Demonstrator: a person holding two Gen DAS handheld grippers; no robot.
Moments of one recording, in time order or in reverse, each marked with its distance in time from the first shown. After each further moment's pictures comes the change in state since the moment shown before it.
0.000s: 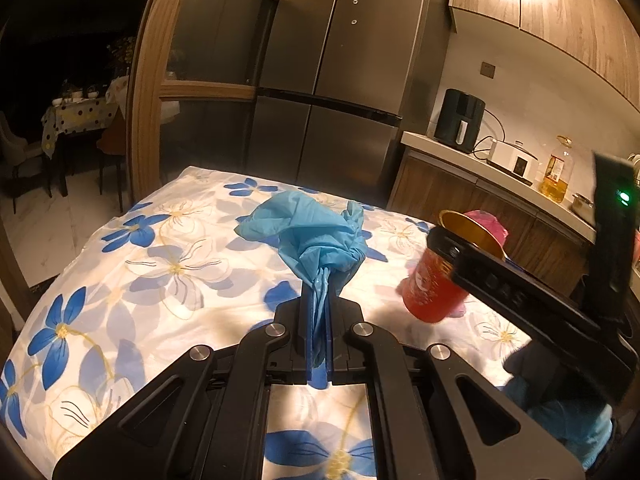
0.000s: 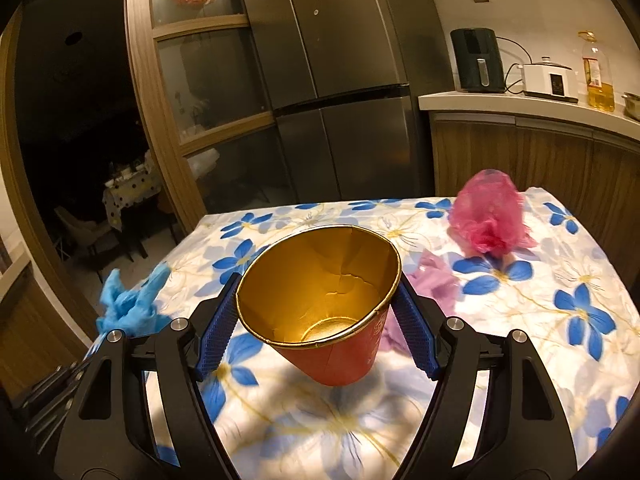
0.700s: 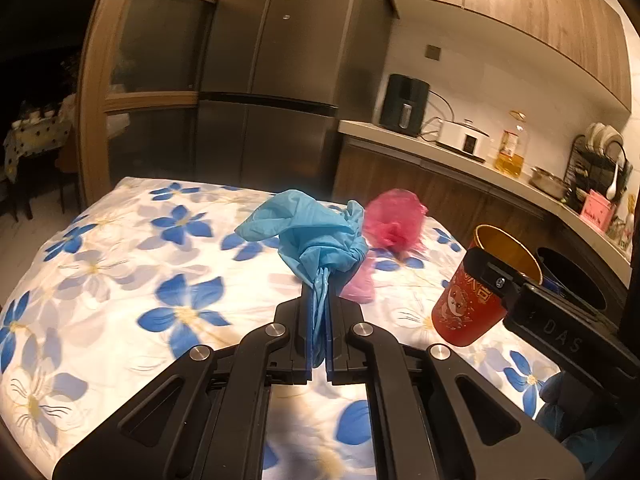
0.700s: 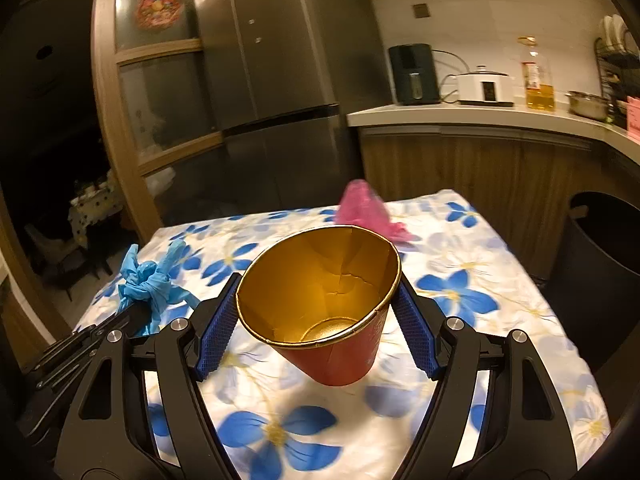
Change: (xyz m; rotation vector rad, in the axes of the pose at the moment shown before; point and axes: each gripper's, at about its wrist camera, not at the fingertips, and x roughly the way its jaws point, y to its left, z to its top) left arm -0.002 -0.090 -0.015 0.105 0.016 -0.135; right arm -0.097 -0.080 -0.015 0.049 -0.058 -0.169
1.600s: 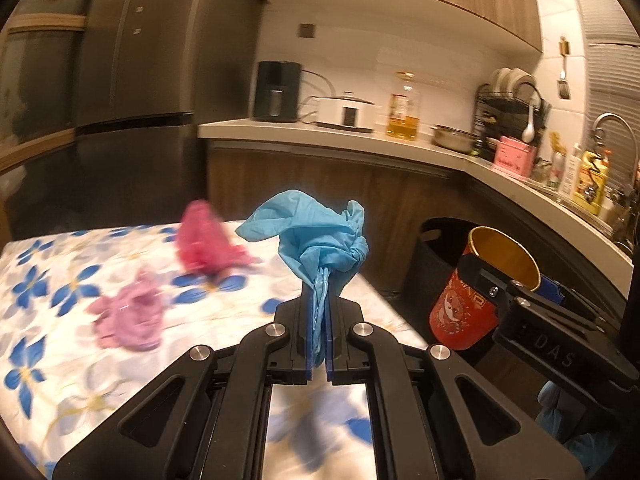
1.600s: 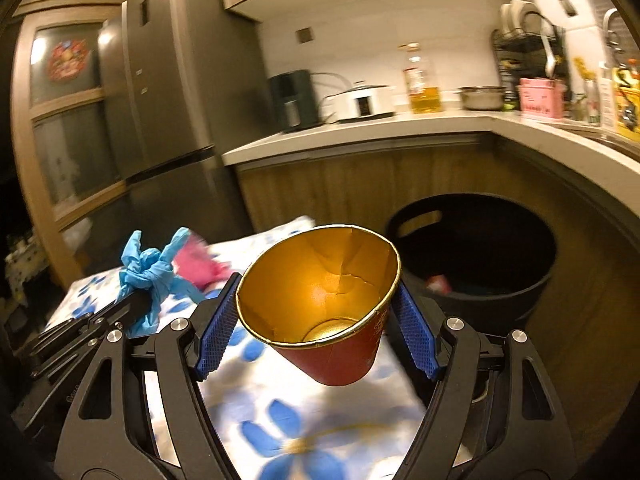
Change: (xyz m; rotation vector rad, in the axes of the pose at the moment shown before) left arm 0.045 -0.184 0.010 0.228 0.024 -0.309; right arm -0.070 -0.167 0.012 0.150 -0.107 -0.309
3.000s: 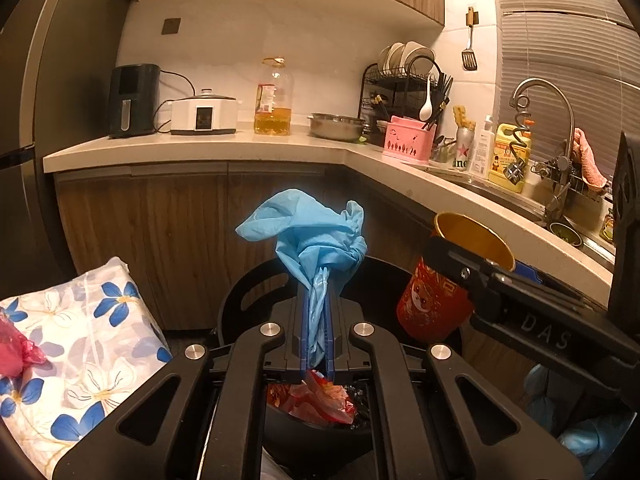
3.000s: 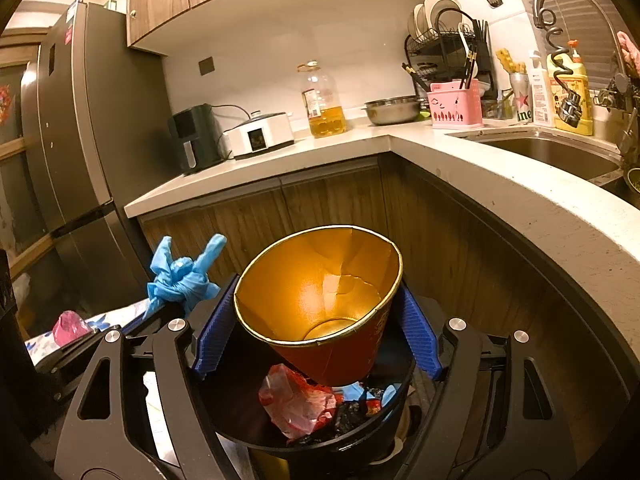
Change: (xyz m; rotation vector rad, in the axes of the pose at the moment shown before) left arm 0.134 -0.145 0.043 0.145 0.006 -0.371; right arm 0.034 -0.156 0.067 0.113 -0.074 -0.225
